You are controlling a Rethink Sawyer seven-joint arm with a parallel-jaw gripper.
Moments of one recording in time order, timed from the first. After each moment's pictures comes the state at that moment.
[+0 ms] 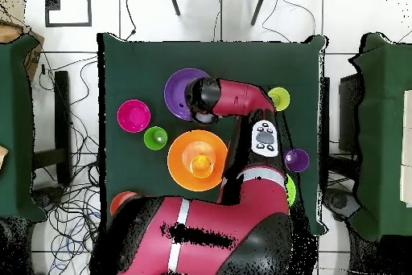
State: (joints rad) arm -0.19 -0.26 -0.05 1.19 -0.05 0.77 1.82
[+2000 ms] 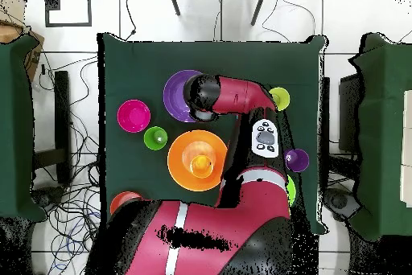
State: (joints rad) arm -0.19 -0.29 -0.05 1.19 -0.05 0.77 1.82
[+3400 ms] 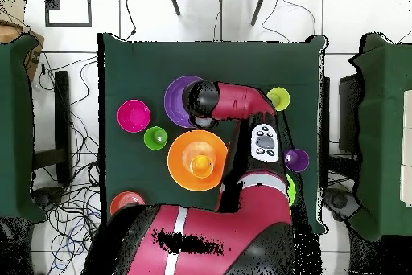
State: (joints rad) arm -0.19 -0.32 -0.05 1.26 -0.07 0.77 1.82
